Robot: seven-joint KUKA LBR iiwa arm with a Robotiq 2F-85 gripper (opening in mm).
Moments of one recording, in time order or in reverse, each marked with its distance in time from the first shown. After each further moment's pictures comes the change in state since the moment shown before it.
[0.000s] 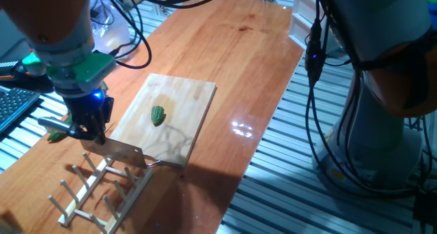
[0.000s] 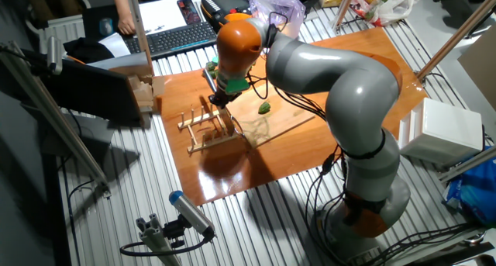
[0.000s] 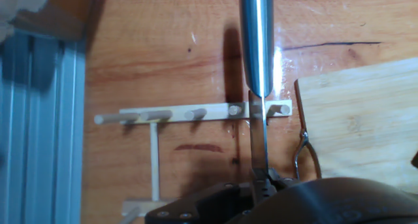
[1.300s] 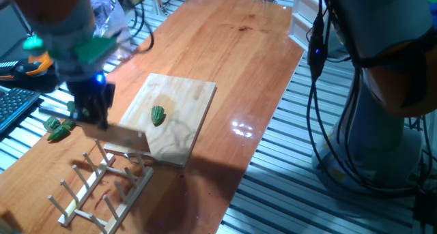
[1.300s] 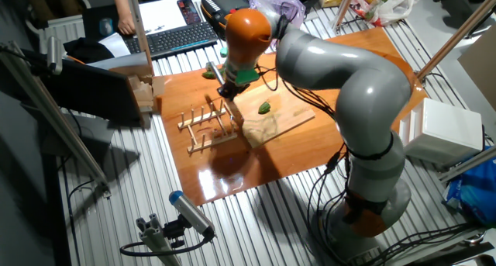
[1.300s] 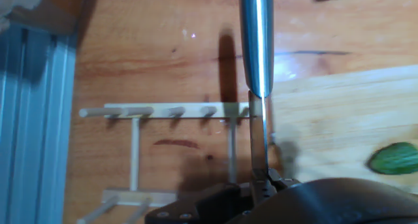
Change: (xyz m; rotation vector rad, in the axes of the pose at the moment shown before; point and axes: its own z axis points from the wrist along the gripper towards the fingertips) arm -0.007 -0.046 -0.054 0.042 -0.006 -0.059
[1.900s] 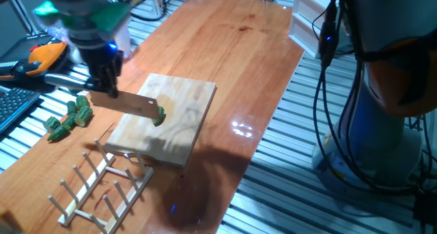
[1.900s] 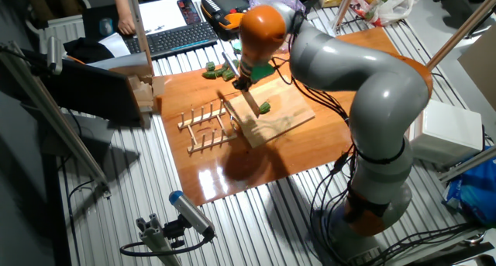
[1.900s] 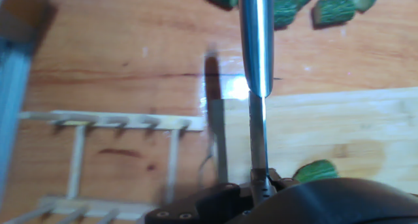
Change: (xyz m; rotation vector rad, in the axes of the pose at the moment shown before) arm -0.004 -0.064 0.006 0.079 -0.072 -0.036
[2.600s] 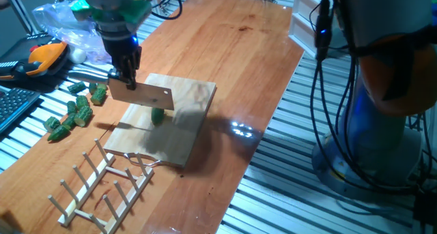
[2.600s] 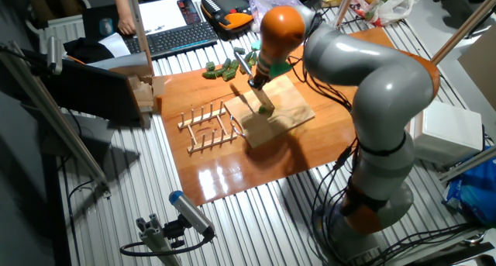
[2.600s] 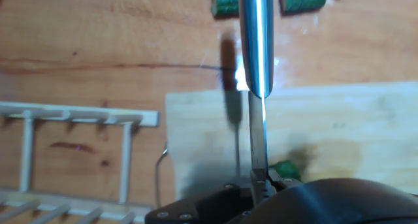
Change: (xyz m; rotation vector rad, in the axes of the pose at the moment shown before) arm 0.004 -0.048 0.026 -0.132 0.099 0.006
